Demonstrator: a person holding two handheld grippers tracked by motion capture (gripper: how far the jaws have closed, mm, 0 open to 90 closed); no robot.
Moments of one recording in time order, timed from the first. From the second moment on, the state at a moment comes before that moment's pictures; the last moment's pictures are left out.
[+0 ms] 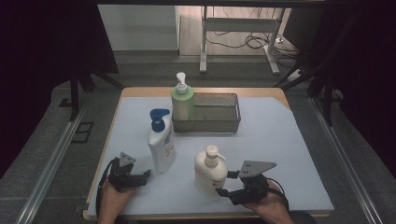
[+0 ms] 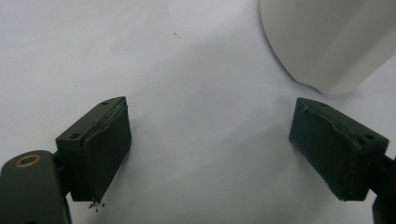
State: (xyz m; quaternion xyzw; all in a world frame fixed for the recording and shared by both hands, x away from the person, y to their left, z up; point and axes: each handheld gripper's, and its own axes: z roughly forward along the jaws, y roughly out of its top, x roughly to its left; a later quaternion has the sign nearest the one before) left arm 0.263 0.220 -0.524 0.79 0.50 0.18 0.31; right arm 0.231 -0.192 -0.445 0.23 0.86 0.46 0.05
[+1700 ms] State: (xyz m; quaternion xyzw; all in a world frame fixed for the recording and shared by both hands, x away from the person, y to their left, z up) left arm 0.263 0.220 -0.524 0.79 0.50 0.18 0.31; right arm 0.240 -0.151 -0.439 0.23 0.88 0.41 0.11
